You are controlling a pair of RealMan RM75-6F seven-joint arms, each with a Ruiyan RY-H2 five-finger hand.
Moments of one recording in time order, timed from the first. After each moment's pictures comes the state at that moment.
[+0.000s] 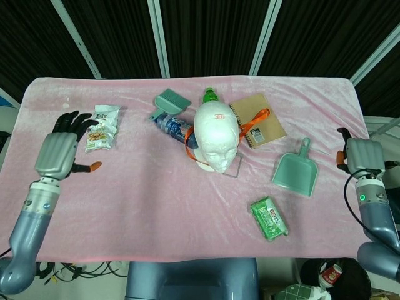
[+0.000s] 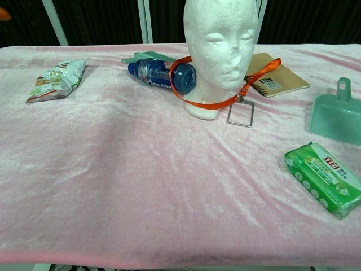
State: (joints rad) left arm -0.56 -0.99 -0.27 -2.07 0.97 1.25 0.37; right arm 0.62 -0.98 0.17 -1.74 -0.67 1.08 -0.43
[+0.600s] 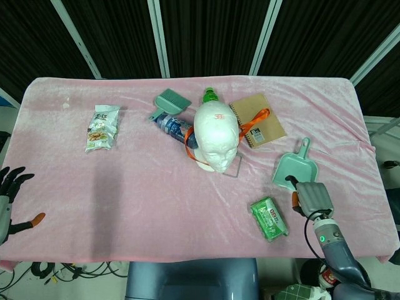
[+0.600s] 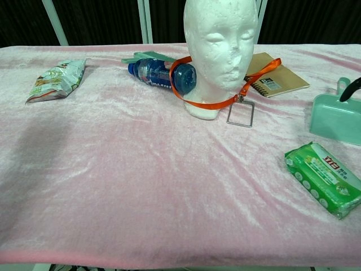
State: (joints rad) left arm -0.13 -0.98 0.03 -1.94 1.41 1.61 0.13; right arm 0.57 -1.14 0.05 -1.97 -0.78 1.13 -0.54
